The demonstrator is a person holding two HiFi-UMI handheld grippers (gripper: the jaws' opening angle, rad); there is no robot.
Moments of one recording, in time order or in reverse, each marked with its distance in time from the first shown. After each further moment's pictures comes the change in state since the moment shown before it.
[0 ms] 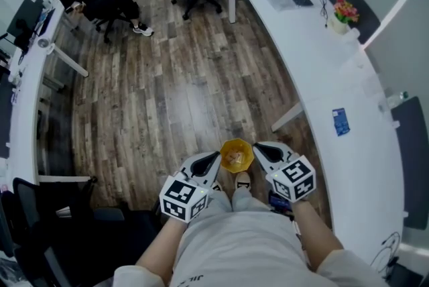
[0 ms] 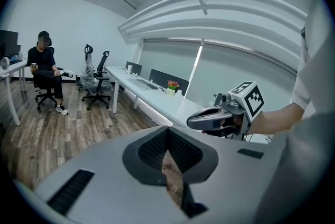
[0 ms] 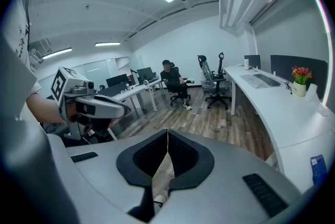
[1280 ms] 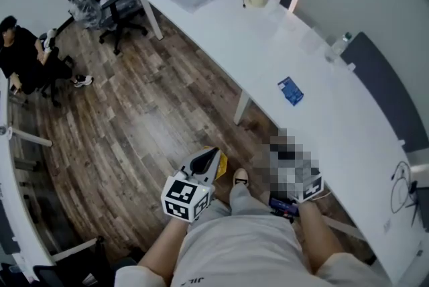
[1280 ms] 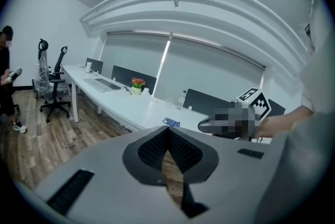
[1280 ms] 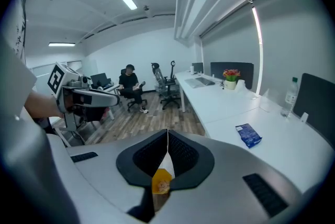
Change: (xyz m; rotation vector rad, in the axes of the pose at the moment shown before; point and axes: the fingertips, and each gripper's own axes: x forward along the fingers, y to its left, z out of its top) left arm 0.093 -0.095 0.028 0.158 0.036 -0.347; right arm -0.147 -0.086 -0.057 0.183 -0.067 -0.493
